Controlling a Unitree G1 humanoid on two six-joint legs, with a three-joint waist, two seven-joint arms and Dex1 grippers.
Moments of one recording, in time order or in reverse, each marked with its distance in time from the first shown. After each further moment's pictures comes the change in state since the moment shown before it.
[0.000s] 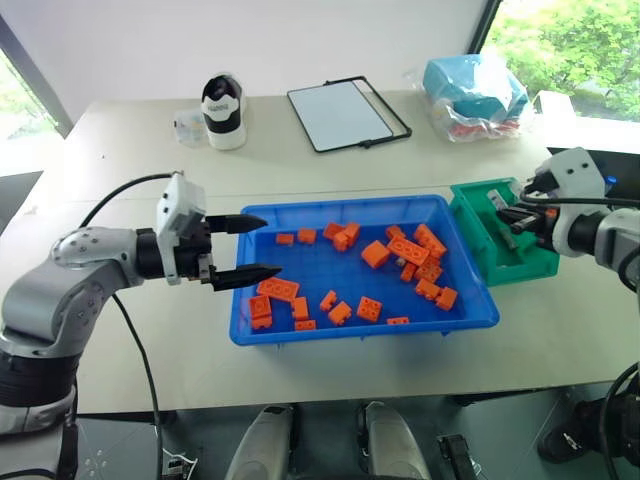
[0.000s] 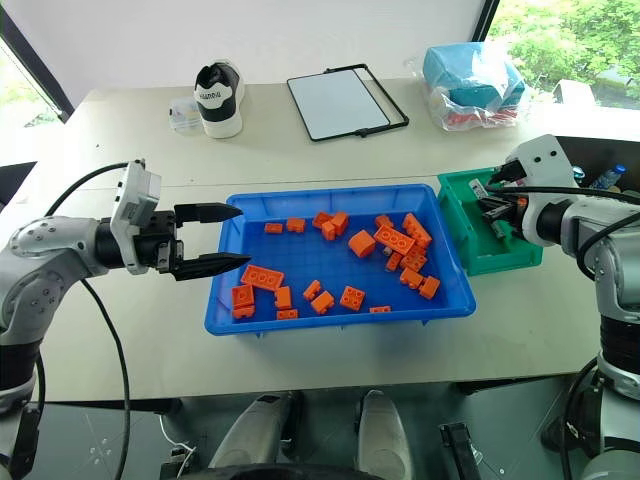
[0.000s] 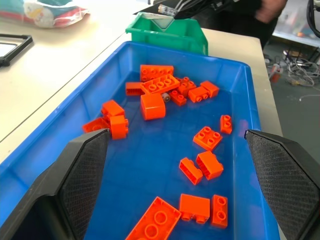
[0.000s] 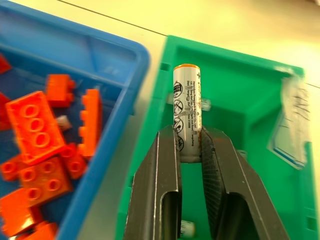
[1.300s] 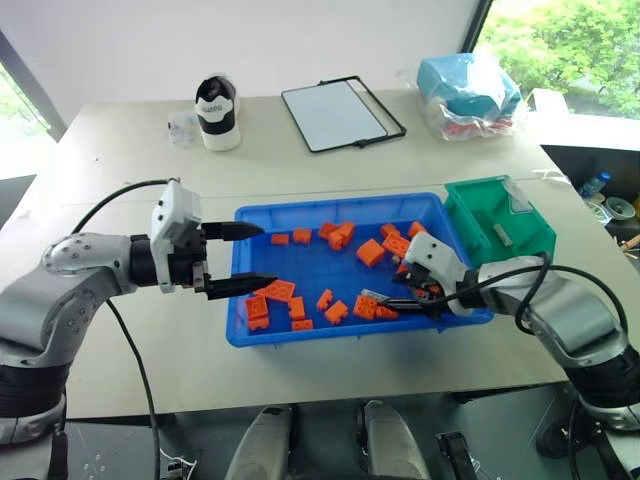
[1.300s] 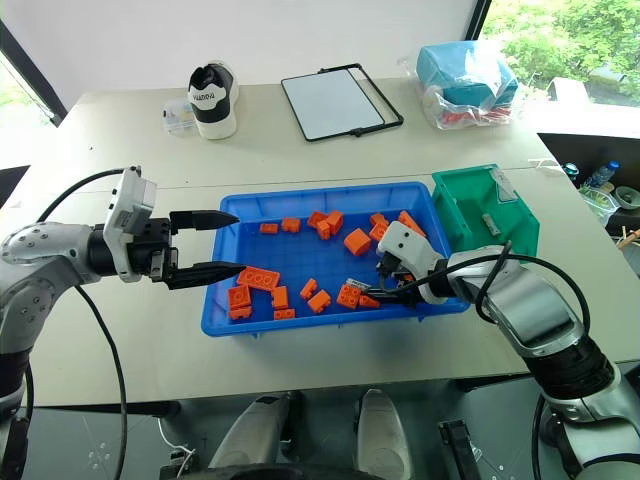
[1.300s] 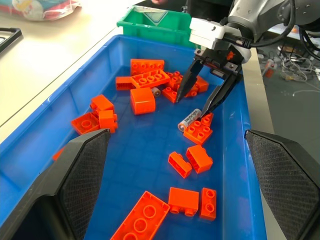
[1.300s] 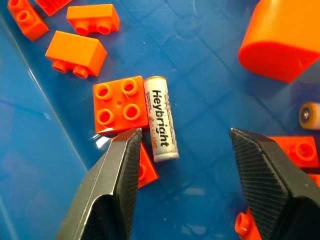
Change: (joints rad) left arm 0.064 0.034 0.038 -0.041 -0.029 0.010 -0.002; right arm 0.078 0.077 0.484 -0.158 0.018 -0.214 0.267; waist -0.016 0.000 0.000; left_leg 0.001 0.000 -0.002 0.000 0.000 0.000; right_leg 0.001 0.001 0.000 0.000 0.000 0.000
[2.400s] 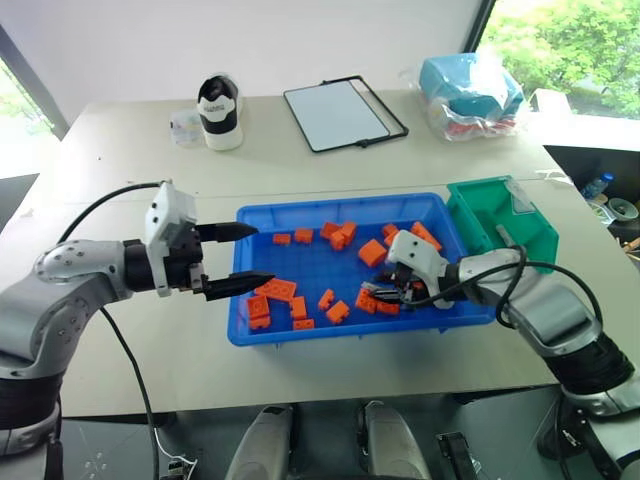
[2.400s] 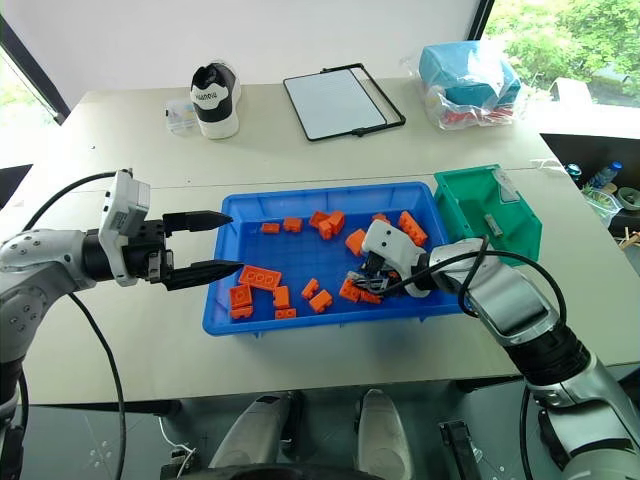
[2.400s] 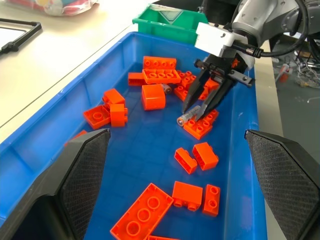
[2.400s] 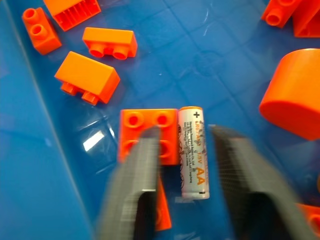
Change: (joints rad) left arm 0.045 0.006 0.044 -0.044 -0.030 0.039 0.062; right arm -0.061 0.040 0.053 0.072 -0.013 -0.057 0.023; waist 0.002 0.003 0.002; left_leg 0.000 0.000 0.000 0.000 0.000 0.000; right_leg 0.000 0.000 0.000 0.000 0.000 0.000
